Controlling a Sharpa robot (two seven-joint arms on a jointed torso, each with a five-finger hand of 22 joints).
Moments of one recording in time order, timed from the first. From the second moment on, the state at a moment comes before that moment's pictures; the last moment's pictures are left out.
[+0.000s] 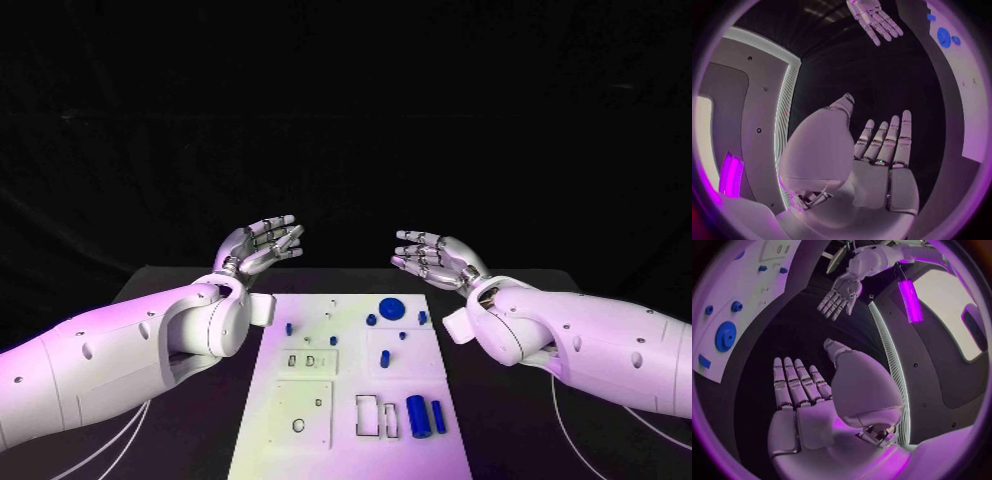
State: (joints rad) left arm 1.13 -0.79 -0.02 1.46 -0.03 -0.51 0.48; left_hand 1.45 -0.12 0.24 0.29 0.07 0.53 0.16 0.24 0.15 0.58 0.25 0.15 0.07 0.64 0.22 0.27 0.16 0.14 0.65 0.29 0.26 0.13; right arm 1.18 -0.76 -0.14 1.41 -0.38 -0.44 0.38; right_hand 1.31 -0.03 0.29 0.12 0.20 0.41 0.15 0.14 0.10 0.57 0.26 0.09 0.05 0.55 0.24 0.15 0.10 0.11 0.47 0.29 0.17 0.09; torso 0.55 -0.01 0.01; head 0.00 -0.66
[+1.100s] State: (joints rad) left arm 1.15 -0.91 0.00 1.64 -0.06 -0.41 0.45; left_hand 1.45 -0.13 0.34 0.29 0.07 0.80 0.21 0.31 0.18 0.97 0.18 0.15 0.07 0.94 0.14 0.34 0.23 0.18 0.87 0.25 0.34 0.13; right arm 1.27 -0.75 -0.14 1.41 -1.27 -0.35 0.12; right_hand 1.30 -0.19 0.42 -0.01 0.19 0.91 0.19 0.25 0.16 1.13 0.12 0.06 0.07 1.32 0.04 0.43 0.32 0.17 1.08 0.15 0.52 0.22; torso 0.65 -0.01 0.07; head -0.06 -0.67
